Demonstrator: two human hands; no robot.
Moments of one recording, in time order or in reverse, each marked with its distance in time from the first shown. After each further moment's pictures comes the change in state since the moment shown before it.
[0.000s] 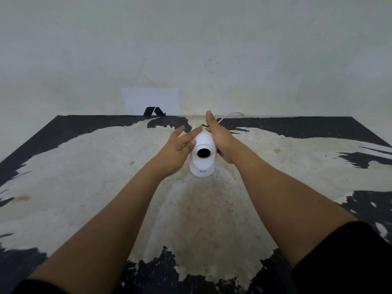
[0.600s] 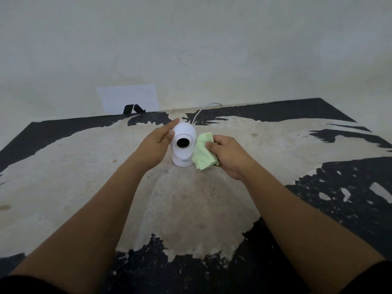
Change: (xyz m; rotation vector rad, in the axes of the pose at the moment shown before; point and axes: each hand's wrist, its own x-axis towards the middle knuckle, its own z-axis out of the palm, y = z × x) left_hand -0.004 0.004 0.002 0.061 0.002 0.056; right_hand -0.075 0.055 -0.033 0.208 0.098 -0.085
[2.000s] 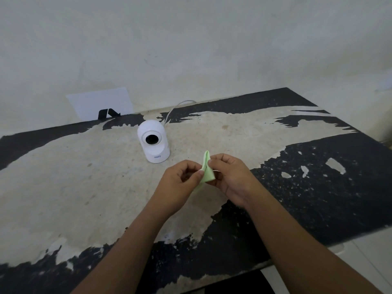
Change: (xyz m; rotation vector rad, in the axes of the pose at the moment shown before) left_hand -0.100 0.082 0.108 -0.284 -0.039 -0.021; right_hand -0.106 0.021 -0.044 0.372 0.087 0.052
